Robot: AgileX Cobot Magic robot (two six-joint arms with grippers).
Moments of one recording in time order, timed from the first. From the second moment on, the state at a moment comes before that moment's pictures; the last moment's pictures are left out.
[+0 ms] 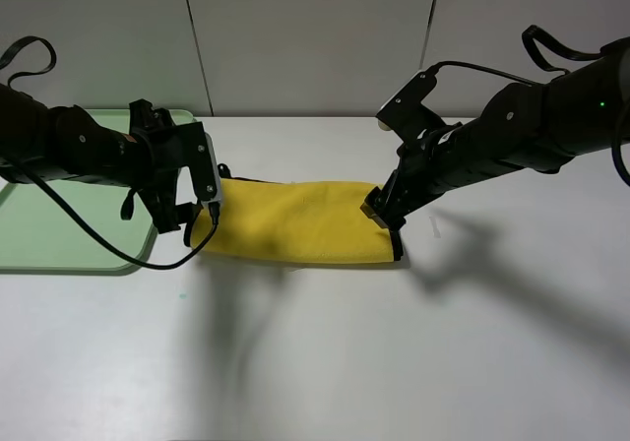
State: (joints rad) left arm -0.37 1.82 -0.76 -0.37 -0.33 1.47; right arm 0.48 1.81 -0.84 0.50 -0.02 -0.95
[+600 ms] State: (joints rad) left arm -0.37 1.82 -0.76 -0.37 -0.33 1.41; right arm 0.48 1.81 -0.84 0.52 -0.02 -0.94
